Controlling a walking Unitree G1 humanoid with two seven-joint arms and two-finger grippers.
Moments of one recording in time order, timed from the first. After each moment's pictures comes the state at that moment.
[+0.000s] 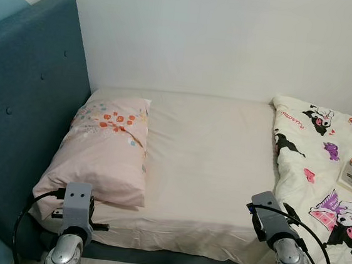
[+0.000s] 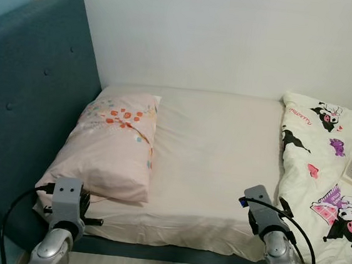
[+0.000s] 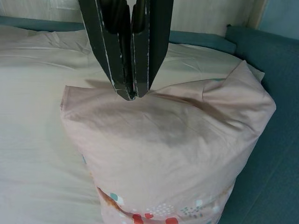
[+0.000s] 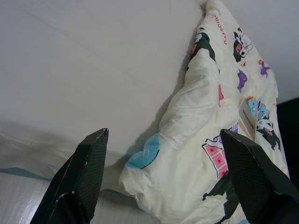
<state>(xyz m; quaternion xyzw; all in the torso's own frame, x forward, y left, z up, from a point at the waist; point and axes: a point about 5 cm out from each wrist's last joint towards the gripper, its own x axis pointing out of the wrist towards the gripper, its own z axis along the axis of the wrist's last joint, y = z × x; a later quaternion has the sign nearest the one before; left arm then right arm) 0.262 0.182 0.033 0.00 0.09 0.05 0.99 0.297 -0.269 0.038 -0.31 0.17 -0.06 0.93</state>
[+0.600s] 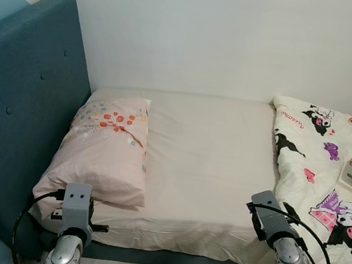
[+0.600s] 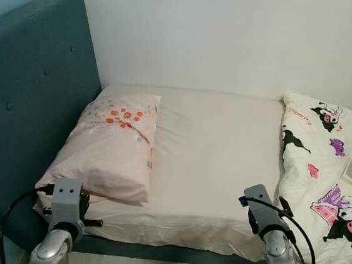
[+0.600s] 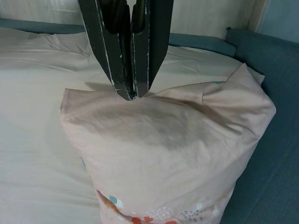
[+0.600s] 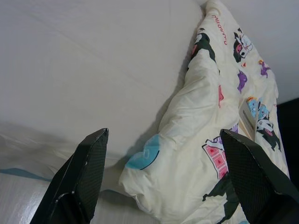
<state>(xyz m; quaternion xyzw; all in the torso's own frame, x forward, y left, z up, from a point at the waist) 0.259 0.182 0.031 0.00 0.09 0.06 0.99 0.298 -0.269 0.038 -0.31 0.17 -0.05 0.93</state>
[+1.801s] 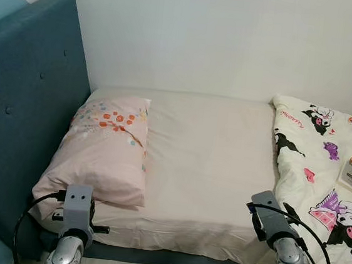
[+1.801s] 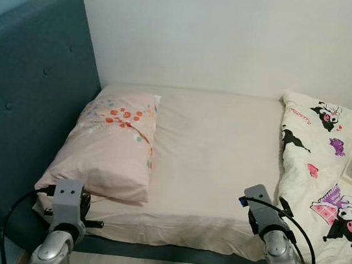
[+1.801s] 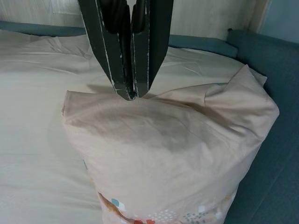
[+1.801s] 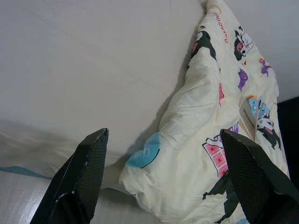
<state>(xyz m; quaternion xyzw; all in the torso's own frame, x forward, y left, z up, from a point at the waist) 0.258 0.180 0.030 0.00 0.09 0.05 0.99 0.298 -0.269 0.038 -0.31 0.17 -0.05 0.93</state>
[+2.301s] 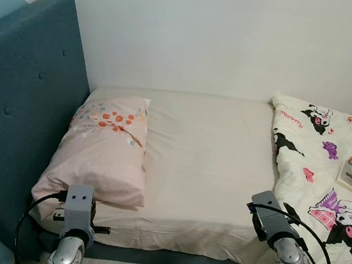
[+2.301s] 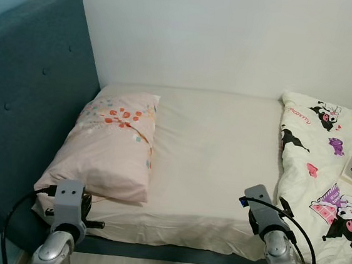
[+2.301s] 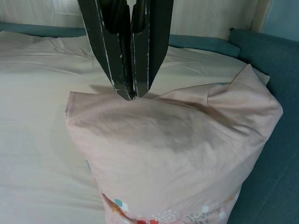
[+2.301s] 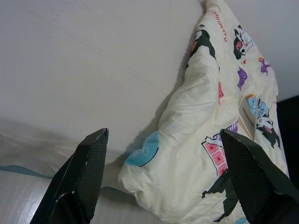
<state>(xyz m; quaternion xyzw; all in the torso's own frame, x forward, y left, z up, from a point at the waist) 0.258 0.178 0.030 0.00 0.10 0.05 0.99 0.297 -0.270 0.038 -0.31 0.17 -0.05 0.93</state>
